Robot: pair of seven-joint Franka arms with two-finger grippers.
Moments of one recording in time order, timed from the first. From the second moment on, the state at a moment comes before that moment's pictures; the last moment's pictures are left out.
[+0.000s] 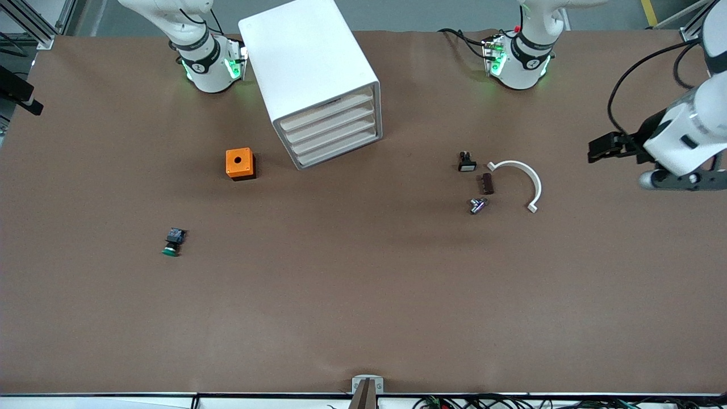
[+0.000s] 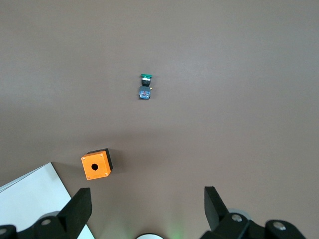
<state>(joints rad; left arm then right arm) -0.02 0.14 -0.09 -1.51 -0.03 1.46 -0.07 -0.11 -0.16 -0.05 -1.61 0.01 1.46 -0.09</state>
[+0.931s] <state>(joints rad) -0.17 0.39 -0.10 -1.50 -0.26 1.52 -0.33 -0.11 -0.16 -0.05 -1.62 0.01 1.46 -0.09</state>
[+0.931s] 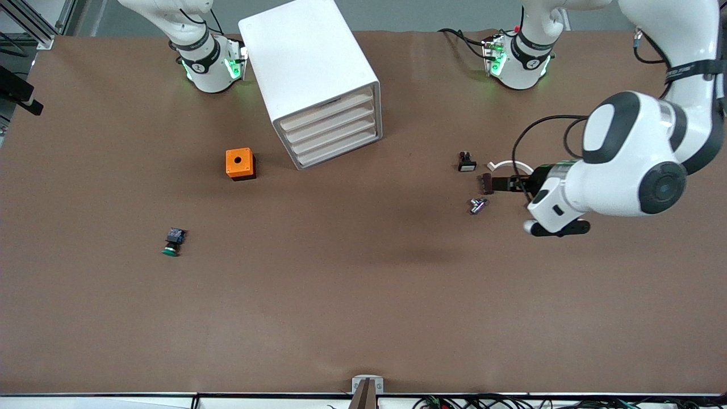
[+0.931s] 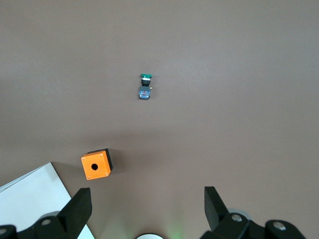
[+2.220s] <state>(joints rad) -0.54 0.68 -0.11 -1.39 -0.26 1.76 -1.31 -0.11 -0.16 -0.05 -1.62 0.01 1.46 -0.09</state>
